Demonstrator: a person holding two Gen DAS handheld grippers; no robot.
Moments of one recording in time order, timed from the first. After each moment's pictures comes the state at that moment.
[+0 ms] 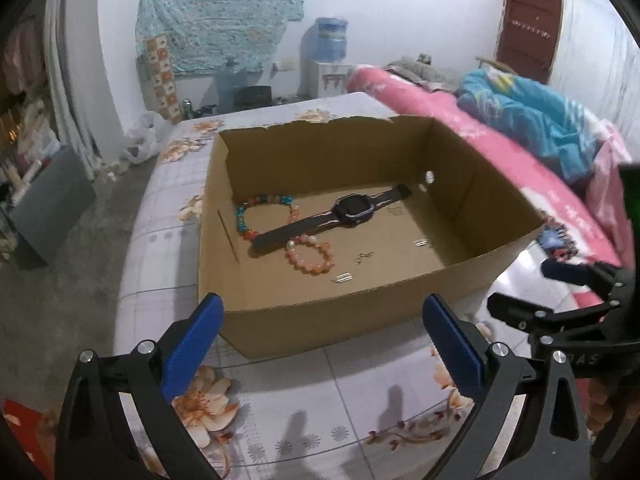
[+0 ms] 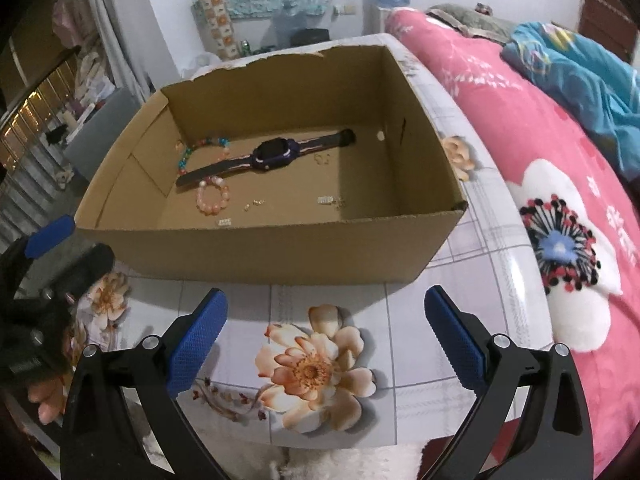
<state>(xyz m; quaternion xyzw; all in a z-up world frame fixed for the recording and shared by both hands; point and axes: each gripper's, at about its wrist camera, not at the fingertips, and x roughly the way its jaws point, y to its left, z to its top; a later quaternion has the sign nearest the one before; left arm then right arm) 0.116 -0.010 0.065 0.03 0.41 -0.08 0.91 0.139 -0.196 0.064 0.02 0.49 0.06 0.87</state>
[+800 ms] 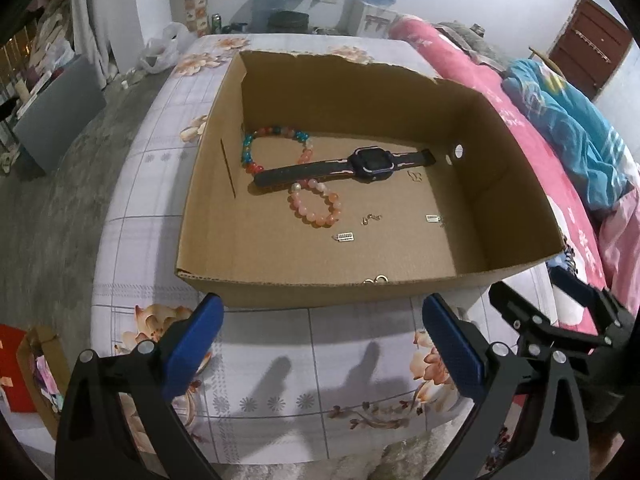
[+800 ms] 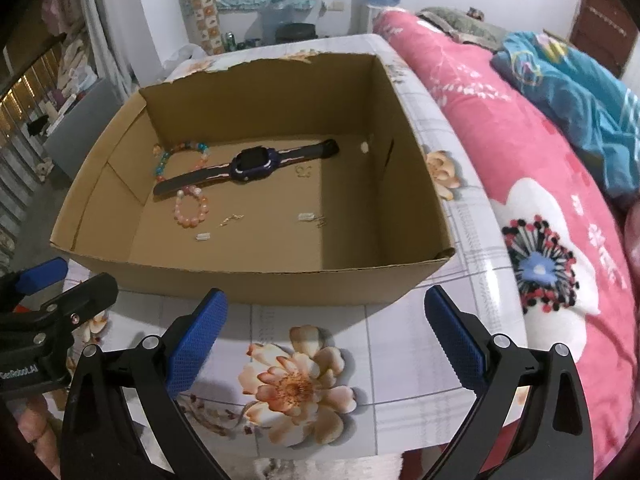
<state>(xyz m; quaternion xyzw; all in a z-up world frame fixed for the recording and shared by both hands) 0.147 -0.006 0.055 -0.06 0.54 -0.04 0.84 0.162 -0.190 0.067 -0.01 0.52 0.03 0.85</state>
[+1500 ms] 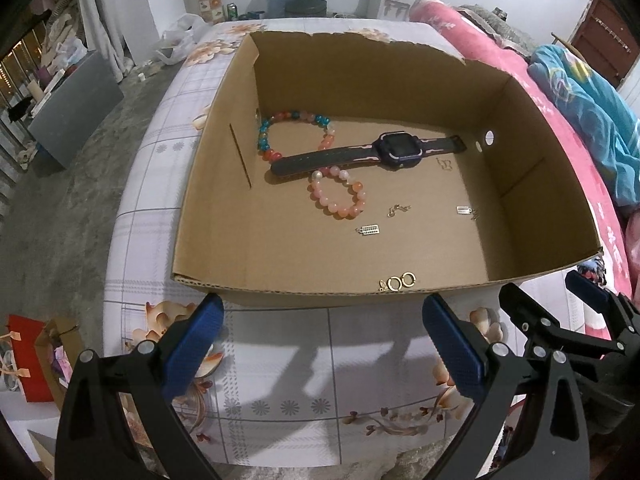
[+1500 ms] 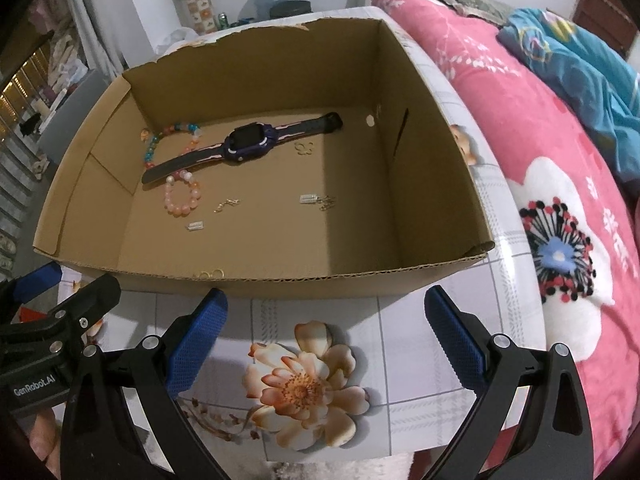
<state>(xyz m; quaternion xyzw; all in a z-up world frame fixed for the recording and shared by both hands) 0.160 -0.011 0.040 -0.04 0.56 0.00 0.83 0.174 -0.185 0.051 0.00 0.55 0.02 0.83</state>
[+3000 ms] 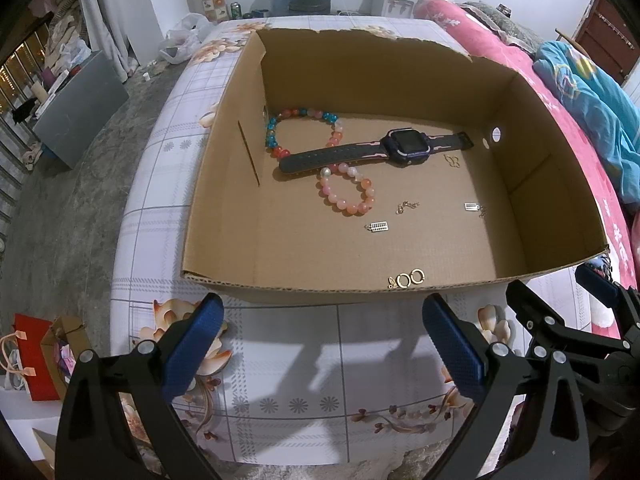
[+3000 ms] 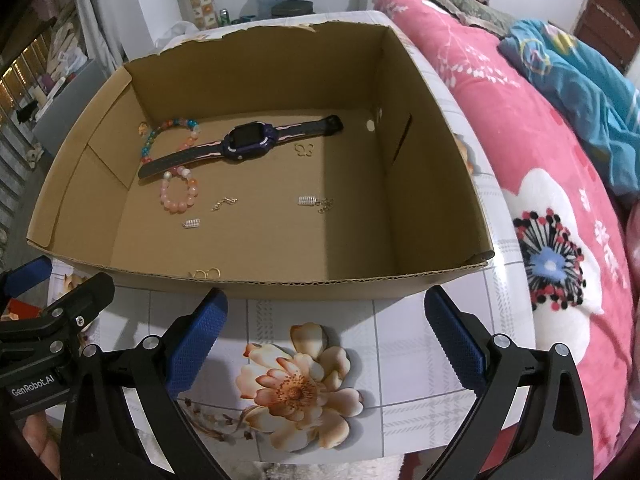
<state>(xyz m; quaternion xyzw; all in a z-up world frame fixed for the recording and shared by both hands) 0.160 -0.010 0.038 -0.03 0.56 0.01 0.83 0.174 -0.175 0.052 -0.03 0.55 0.01 0.84</state>
